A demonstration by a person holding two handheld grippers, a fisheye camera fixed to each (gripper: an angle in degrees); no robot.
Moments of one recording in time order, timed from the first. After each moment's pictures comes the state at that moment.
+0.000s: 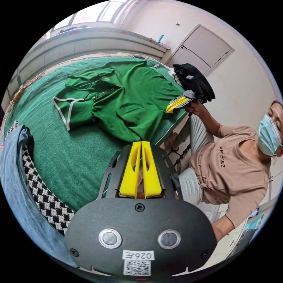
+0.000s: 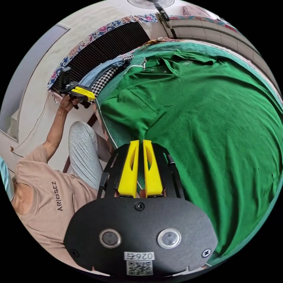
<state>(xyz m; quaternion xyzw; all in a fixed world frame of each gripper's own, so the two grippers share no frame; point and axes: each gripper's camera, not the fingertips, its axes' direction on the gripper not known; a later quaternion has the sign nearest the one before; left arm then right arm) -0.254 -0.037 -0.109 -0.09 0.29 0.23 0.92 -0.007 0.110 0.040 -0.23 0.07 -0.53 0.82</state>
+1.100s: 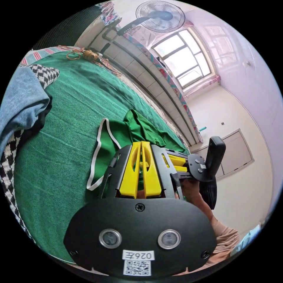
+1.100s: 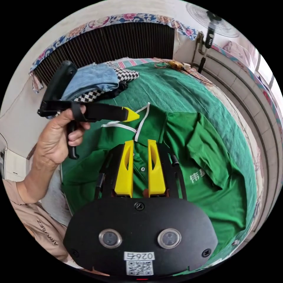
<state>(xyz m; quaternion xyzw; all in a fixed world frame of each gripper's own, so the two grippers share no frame) -0.449 -0.096 0.010 0.10 0.30 -0.24 0.92 -0.293 0.066 0.297 -0.16 0.16 -0.69 0.69</state>
